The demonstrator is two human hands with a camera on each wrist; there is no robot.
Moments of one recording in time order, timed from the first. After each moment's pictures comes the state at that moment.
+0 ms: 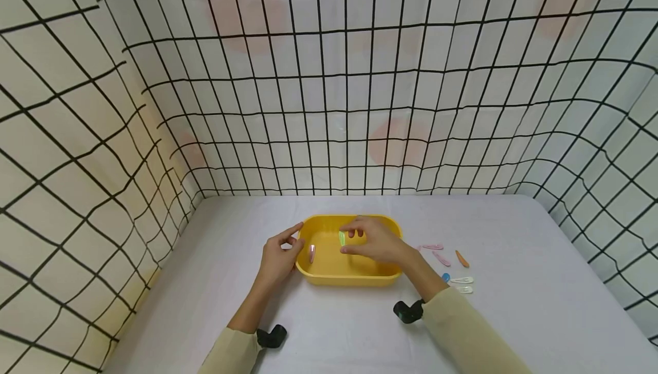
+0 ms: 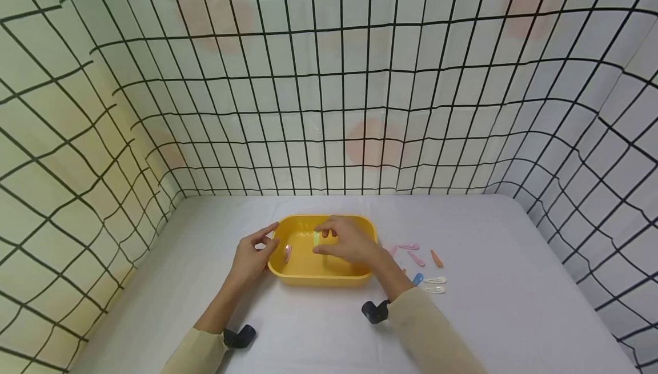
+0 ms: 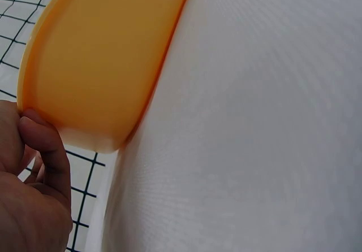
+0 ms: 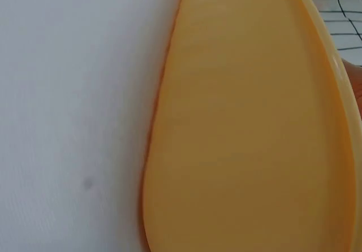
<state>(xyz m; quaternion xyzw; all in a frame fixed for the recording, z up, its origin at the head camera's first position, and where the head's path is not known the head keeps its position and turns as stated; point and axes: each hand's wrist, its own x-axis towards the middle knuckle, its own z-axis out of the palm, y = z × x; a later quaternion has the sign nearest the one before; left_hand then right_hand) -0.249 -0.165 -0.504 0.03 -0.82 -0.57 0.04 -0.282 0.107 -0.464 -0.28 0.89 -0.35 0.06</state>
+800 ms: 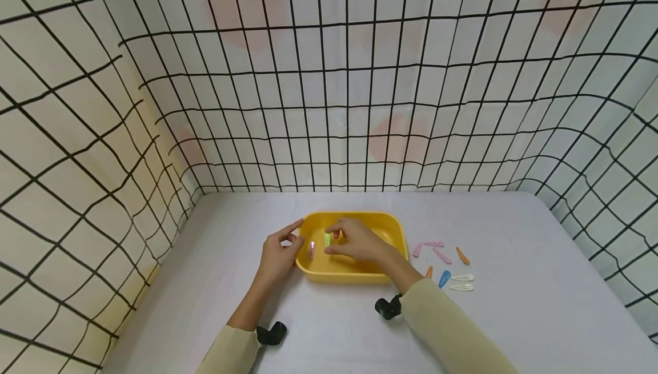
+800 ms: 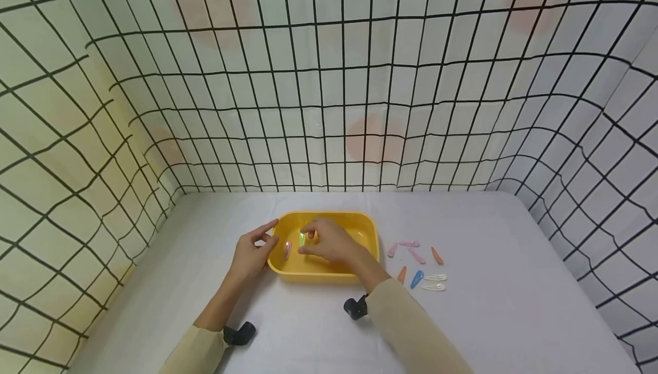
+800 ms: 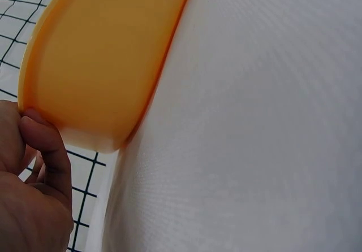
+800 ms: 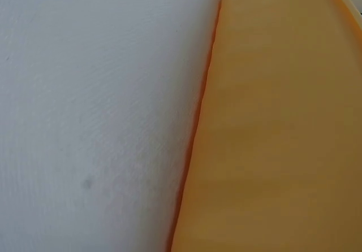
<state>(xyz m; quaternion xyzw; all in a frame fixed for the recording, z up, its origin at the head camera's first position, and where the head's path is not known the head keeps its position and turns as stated) -0.250 -0.166 -0.506 0.03 -0.82 -0.57 0.04 -0.291 0.063 -0.474 -0.27 0.89 -0.35 0.11</state>
